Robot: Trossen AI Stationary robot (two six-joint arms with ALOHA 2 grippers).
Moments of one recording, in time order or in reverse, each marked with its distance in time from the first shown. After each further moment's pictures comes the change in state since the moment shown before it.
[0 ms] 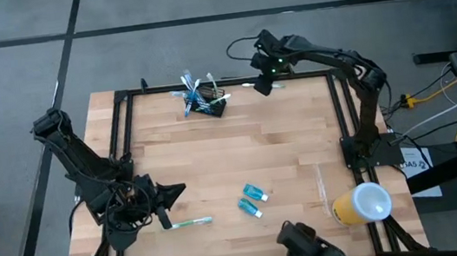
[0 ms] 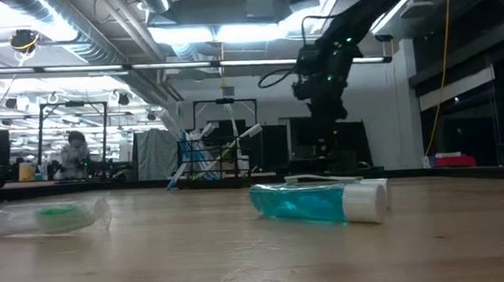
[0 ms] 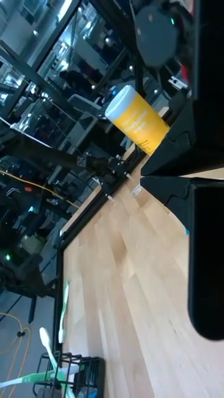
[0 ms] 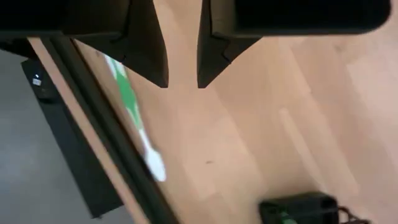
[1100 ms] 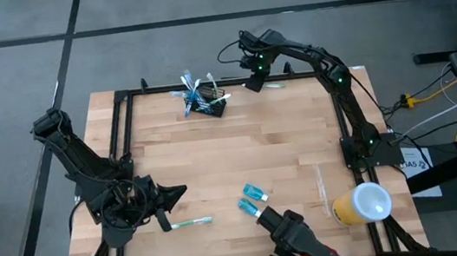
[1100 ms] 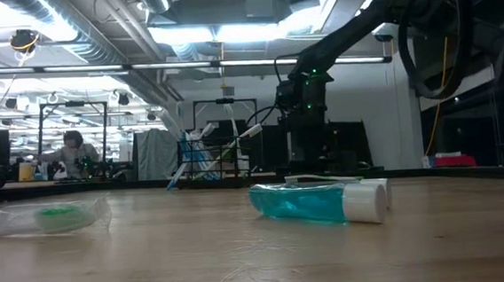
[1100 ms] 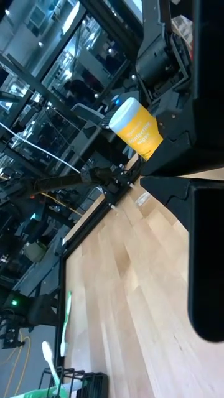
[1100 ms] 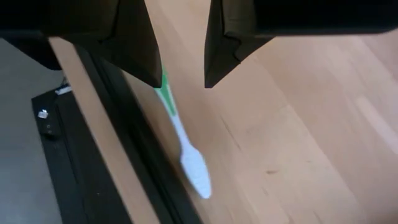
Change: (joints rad) left arm 0.000 0.000 0.000 0.143 0.004 0.123; right arm -0.026 0.432 0.507 -0.356 0.090 -0.052
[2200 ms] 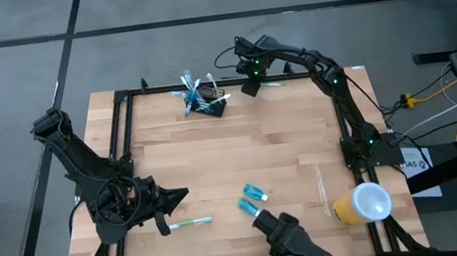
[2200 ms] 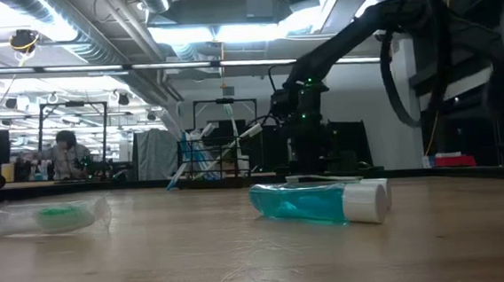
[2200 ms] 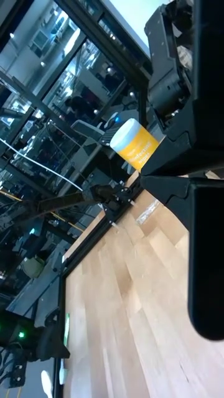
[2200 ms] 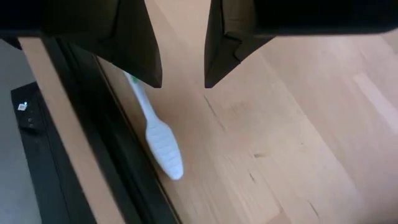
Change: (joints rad) left arm -0.001 0.001 0.000 0.192 0.039 0.164; right arm 0.028 0.050 -0.001 0.046 -0.012 0.031
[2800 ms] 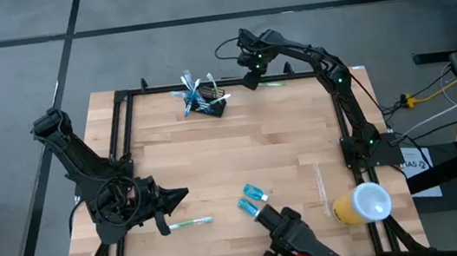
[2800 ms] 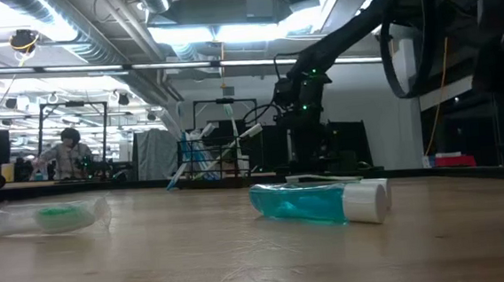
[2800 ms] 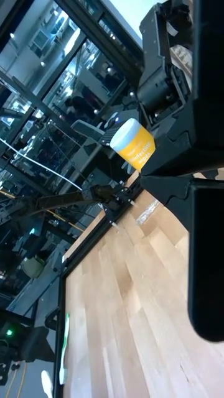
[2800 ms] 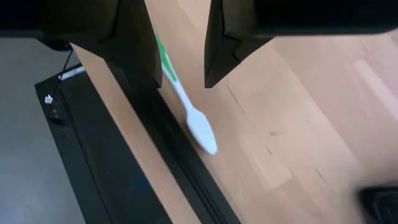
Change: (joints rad) left arm 0.000 0.000 0.000 0.000 0.000 0.000; right arm -0.027 -0.051 0.001 0.046 0.019 0.018
